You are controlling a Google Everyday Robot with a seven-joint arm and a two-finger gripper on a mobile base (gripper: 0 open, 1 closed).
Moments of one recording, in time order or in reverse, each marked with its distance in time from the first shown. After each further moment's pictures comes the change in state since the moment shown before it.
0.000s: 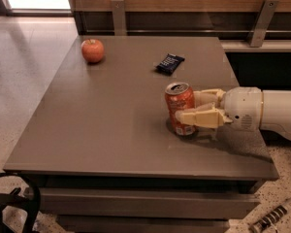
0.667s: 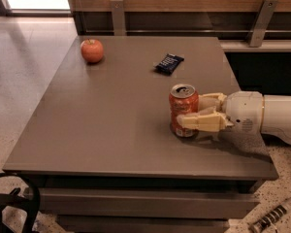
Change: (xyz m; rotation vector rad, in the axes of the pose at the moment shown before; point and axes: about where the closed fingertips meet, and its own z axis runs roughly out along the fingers) arm 0.008 -0.002 -0.002 0.010 -0.017 0.013
